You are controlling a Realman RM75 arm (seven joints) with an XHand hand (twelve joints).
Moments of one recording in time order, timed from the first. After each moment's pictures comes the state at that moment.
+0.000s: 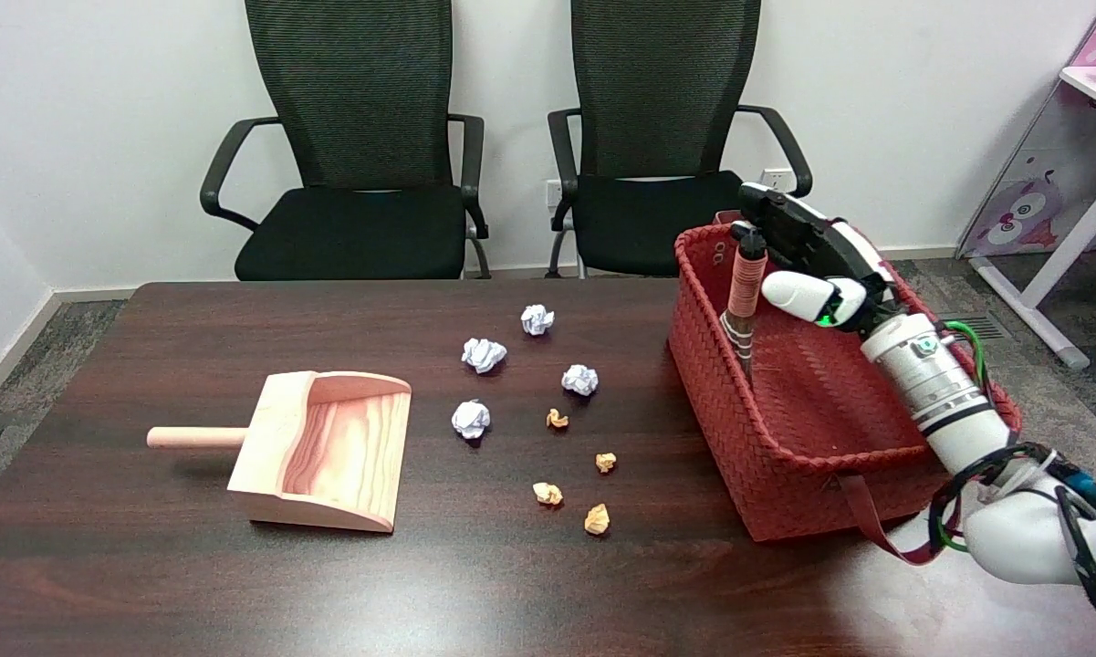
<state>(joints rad) 0.06 -0.56 0.76 -1.19 -1.96 1.12 1.39</state>
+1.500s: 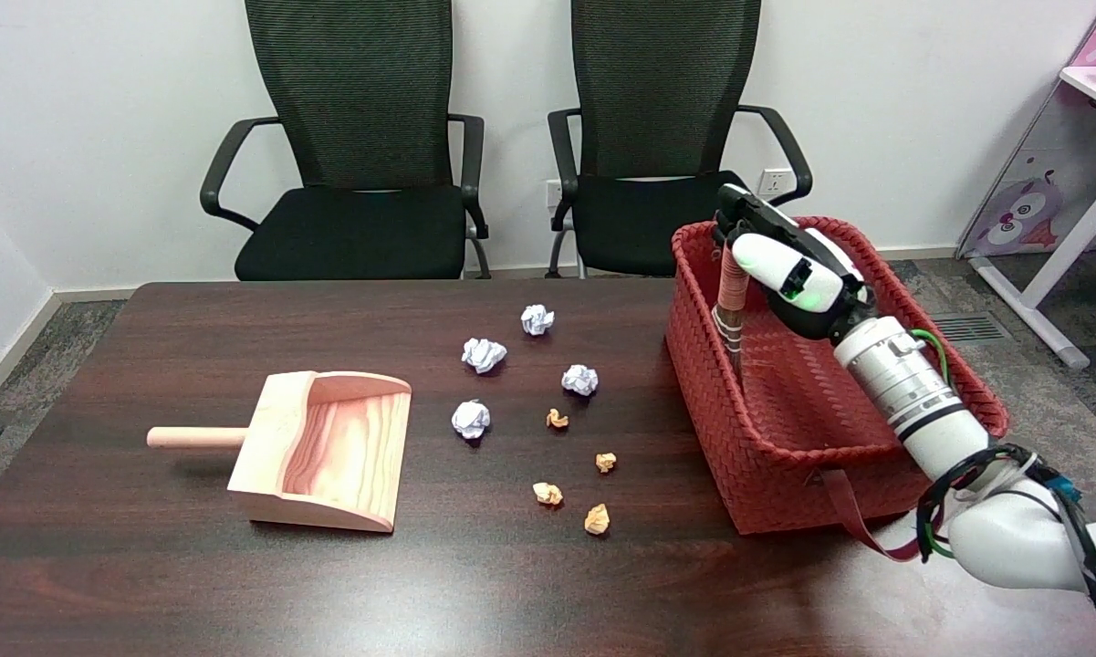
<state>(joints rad) 0.02 -0.56 0.81 -1.36 -1.90 0.99 1.46</state>
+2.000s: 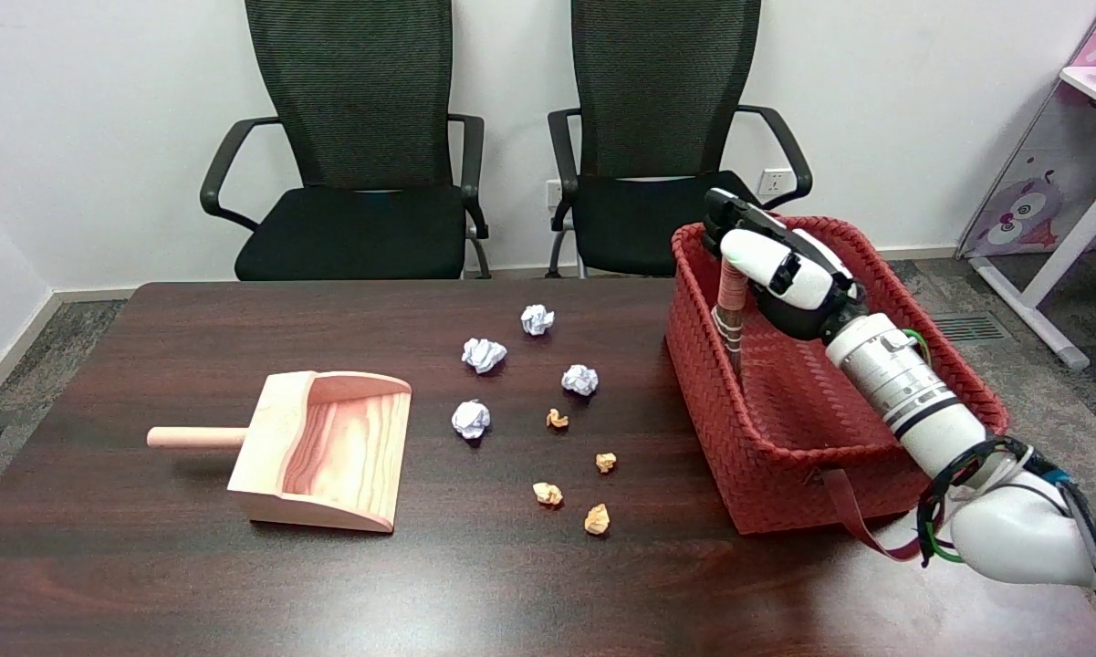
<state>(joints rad) 0.00 -0.54 0.84 -1.42 -1.88 0.91 1.45</state>
